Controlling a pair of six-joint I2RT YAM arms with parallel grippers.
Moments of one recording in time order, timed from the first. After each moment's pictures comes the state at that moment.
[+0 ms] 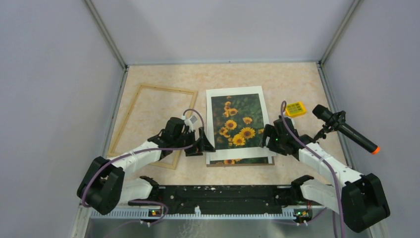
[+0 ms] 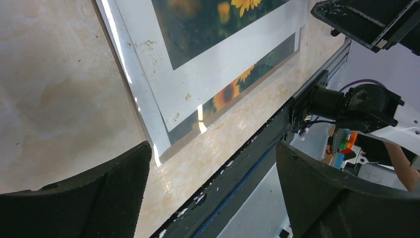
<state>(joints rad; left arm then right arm) -0.53 1.20 0.49 -0.06 0.57 -0.75 0.41 1.03 0.52 -0.45 0.07 0.68</state>
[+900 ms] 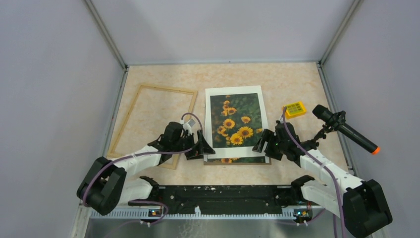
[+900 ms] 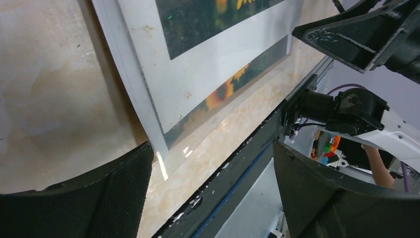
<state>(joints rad) -0.53 1.22 0.39 0.10 0.59 -0.85 0.41 0.96 0.40 -0.36 -0.13 0.75</state>
